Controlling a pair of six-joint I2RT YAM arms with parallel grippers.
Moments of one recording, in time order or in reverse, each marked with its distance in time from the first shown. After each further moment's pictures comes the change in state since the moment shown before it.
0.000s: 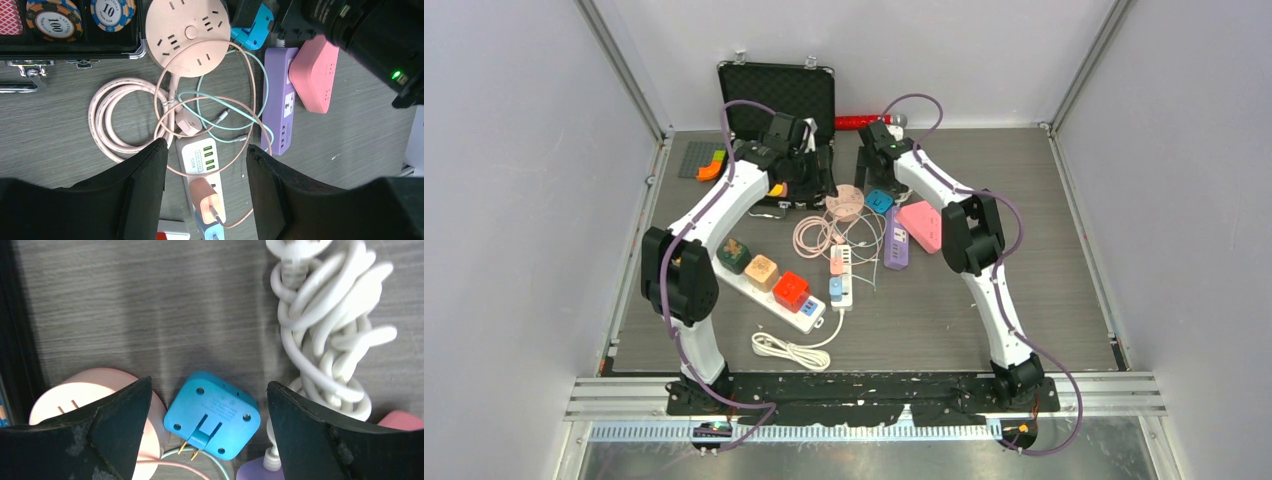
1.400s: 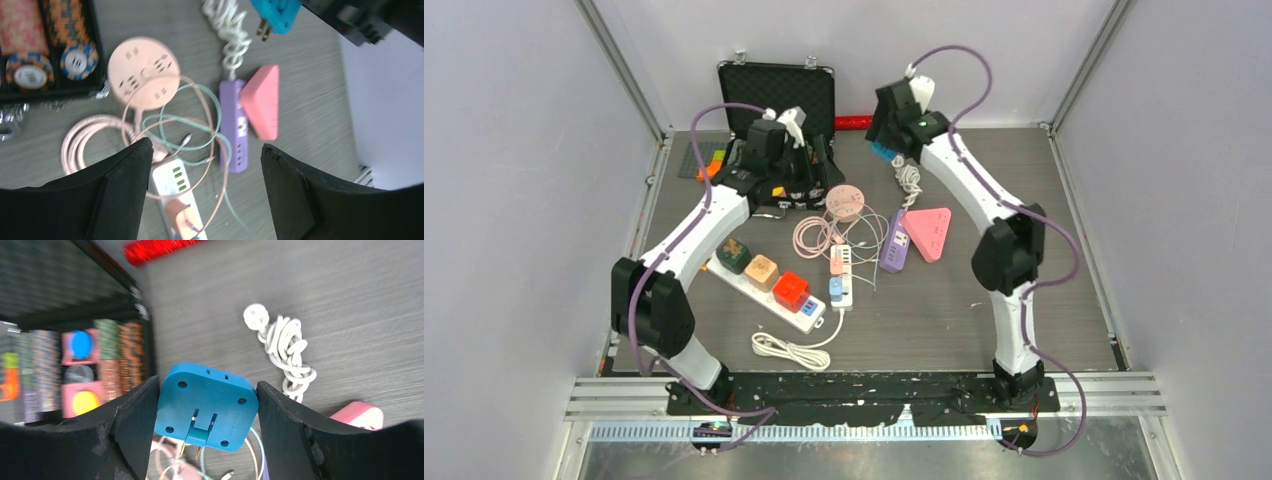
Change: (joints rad) left arm 0.015 -0.209 -0.255 0.317 0.077 -0.028; right arm 0.023 -0.283 -0.052 0.000 0.164 0.143
